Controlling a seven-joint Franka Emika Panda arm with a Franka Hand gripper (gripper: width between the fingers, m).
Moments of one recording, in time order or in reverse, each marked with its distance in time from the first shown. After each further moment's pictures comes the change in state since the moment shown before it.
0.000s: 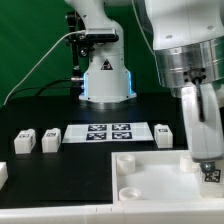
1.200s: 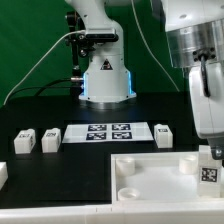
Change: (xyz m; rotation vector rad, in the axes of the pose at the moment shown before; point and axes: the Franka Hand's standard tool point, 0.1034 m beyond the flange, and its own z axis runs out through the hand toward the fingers) arm -0.022 0.014 -0.019 0.029 -0.015 0.036
